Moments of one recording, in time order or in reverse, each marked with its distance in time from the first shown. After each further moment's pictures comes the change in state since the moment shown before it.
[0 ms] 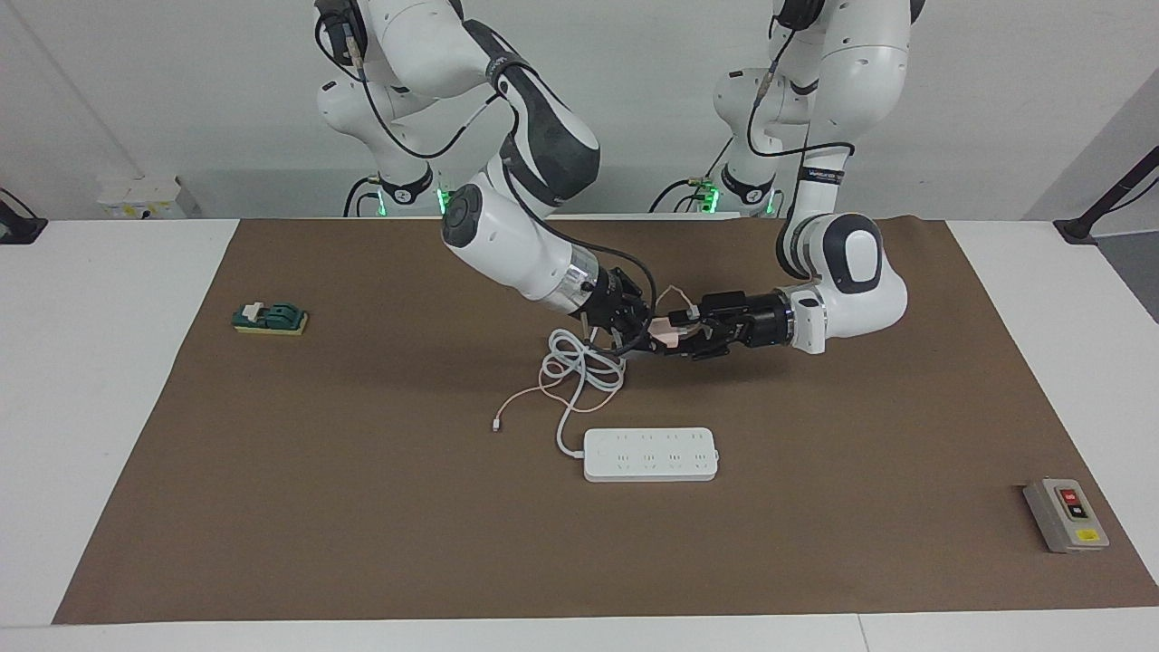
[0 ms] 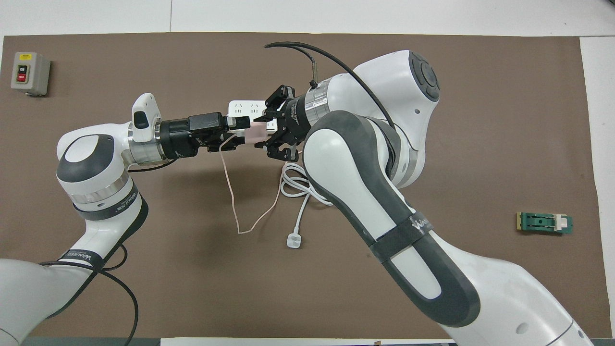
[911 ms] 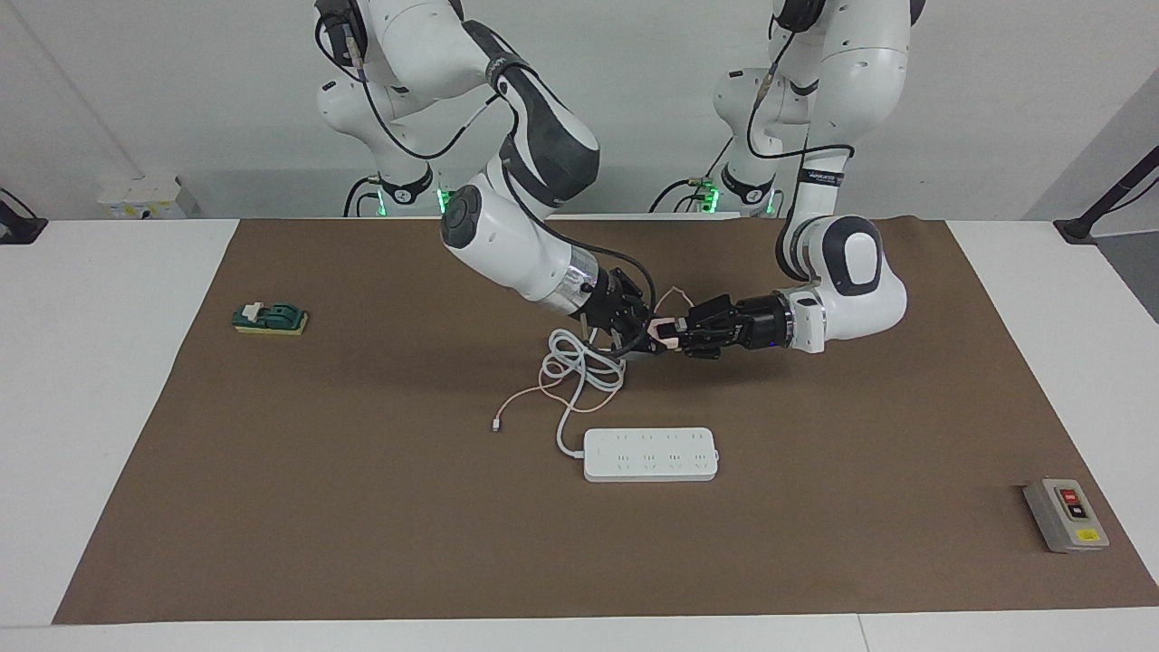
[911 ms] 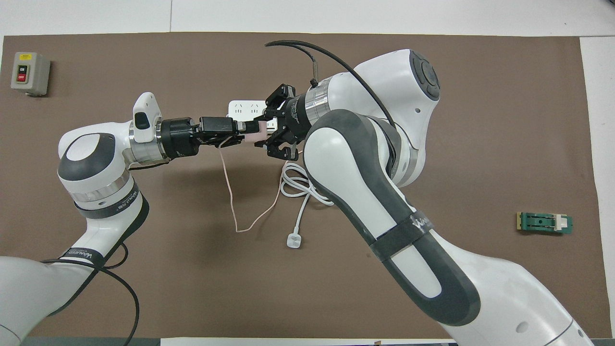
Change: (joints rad) left arm -0.002 0.005 0.001 0.010 0.001 -0.002 0.052; right arm 0.000 0.003 -0.002 0.005 0.003 -0.001 0.009
